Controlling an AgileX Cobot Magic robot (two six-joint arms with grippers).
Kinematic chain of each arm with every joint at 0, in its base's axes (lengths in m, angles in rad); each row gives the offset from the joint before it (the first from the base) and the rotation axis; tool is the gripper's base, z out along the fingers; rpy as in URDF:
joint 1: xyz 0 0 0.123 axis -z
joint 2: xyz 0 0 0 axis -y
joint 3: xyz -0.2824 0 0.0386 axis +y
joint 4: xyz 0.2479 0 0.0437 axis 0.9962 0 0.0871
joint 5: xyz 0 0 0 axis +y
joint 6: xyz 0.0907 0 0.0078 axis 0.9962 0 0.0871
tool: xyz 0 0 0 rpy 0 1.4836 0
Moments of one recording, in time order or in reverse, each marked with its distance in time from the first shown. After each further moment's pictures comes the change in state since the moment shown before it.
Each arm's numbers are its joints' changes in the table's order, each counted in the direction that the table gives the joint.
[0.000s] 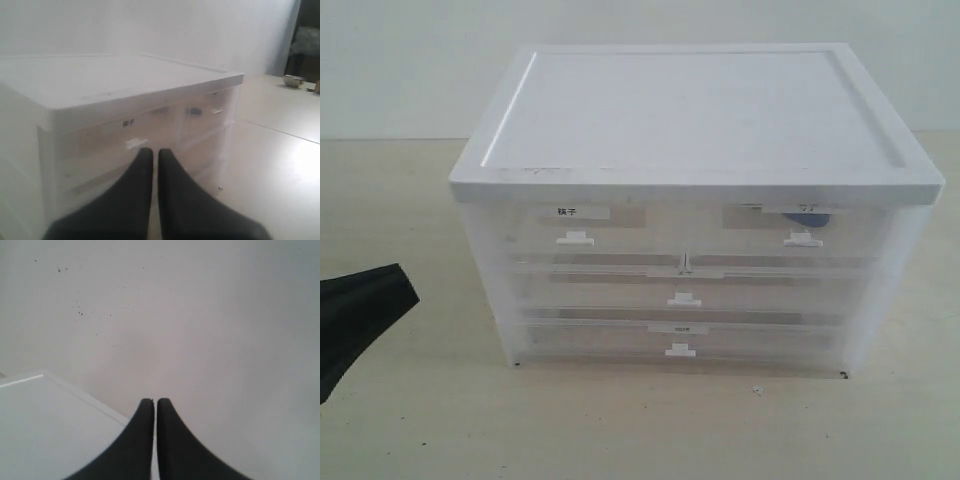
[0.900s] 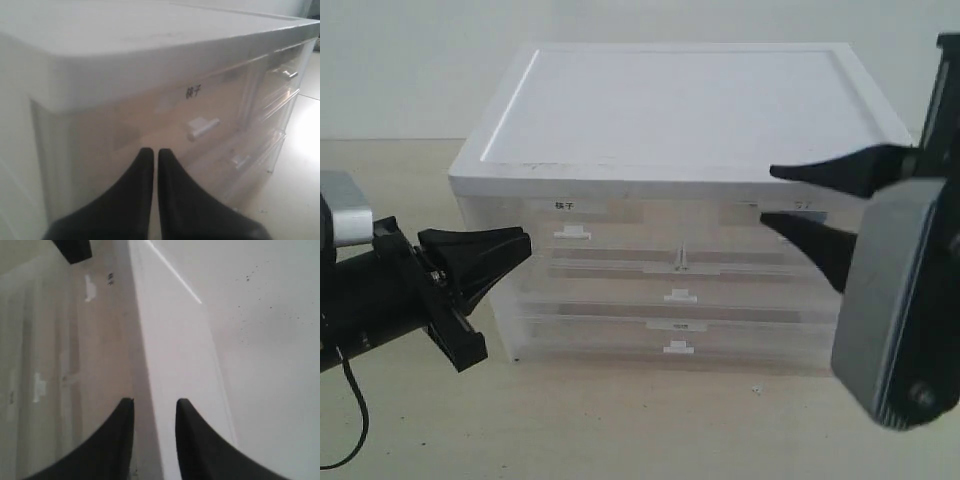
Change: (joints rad) left arm 0.297 -0.673 -0.277 -0.356 -0.027 0.411; right arm -0.823 -0.065 0.248 -0.319 0.602 -0.500
